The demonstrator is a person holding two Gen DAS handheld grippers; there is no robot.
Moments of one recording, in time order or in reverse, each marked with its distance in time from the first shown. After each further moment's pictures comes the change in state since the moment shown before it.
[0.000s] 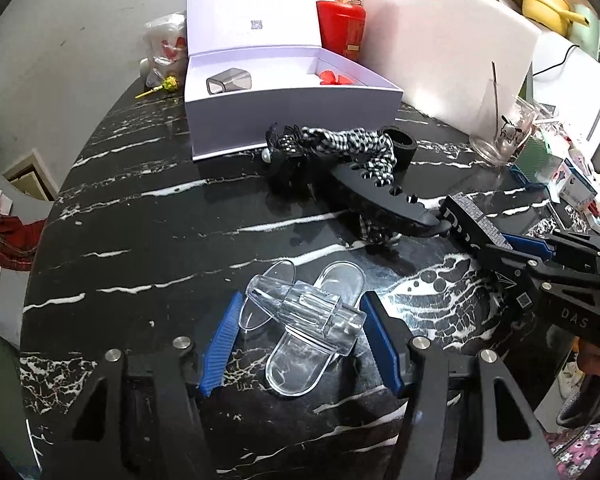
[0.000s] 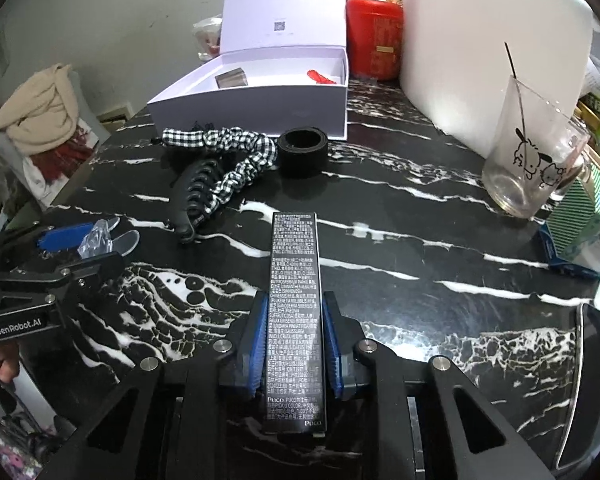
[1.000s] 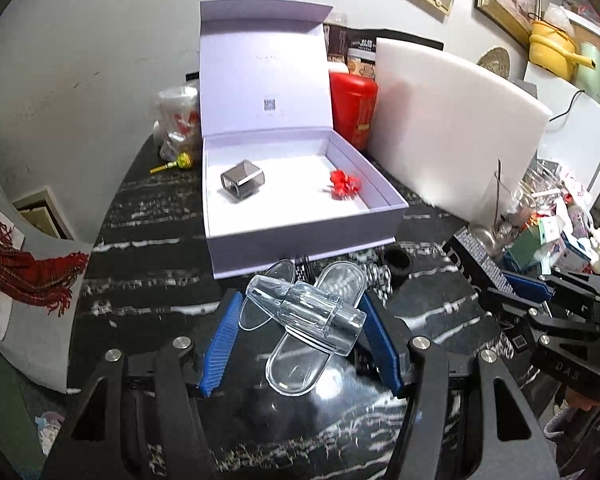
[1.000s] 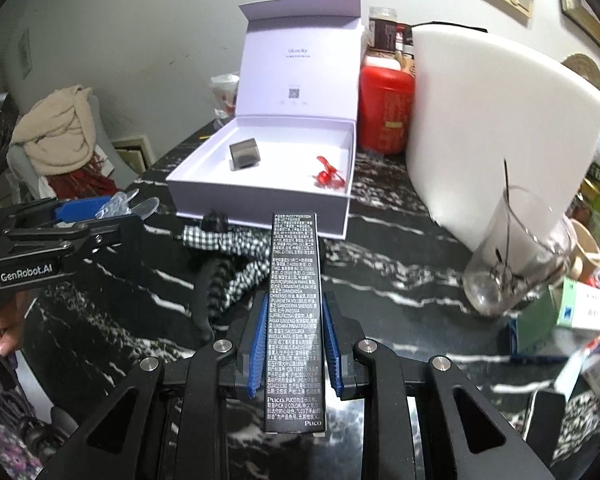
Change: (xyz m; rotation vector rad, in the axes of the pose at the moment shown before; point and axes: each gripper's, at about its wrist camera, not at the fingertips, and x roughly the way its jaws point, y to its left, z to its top) left arm -0.037 0.006 0.083 -0.037 -0.139 0.015; right arm -0.037 -0.003 0.062 -0.074 -0.124 0.031
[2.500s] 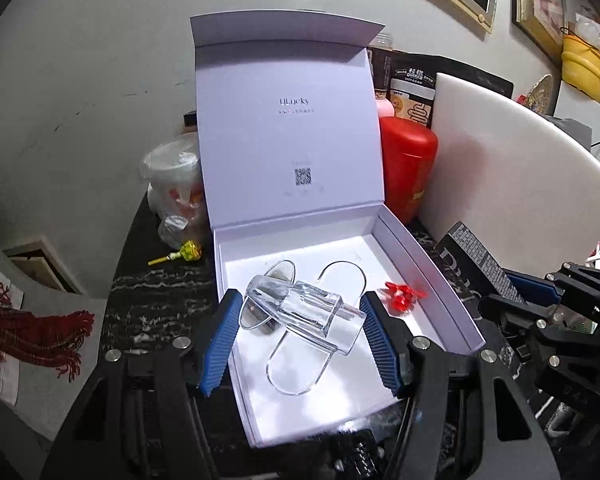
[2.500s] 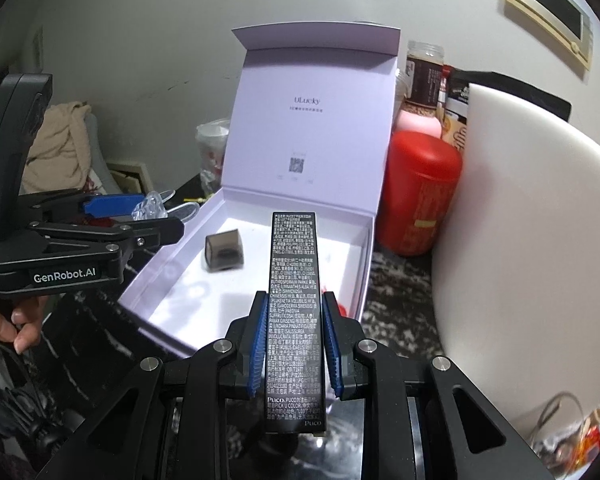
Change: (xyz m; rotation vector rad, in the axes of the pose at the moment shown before) left arm 0.088 0.040 0.126 0.017 -0.035 0.055; right arm 0.082 -0.021 0.128 -0.096 -0.079 0.041
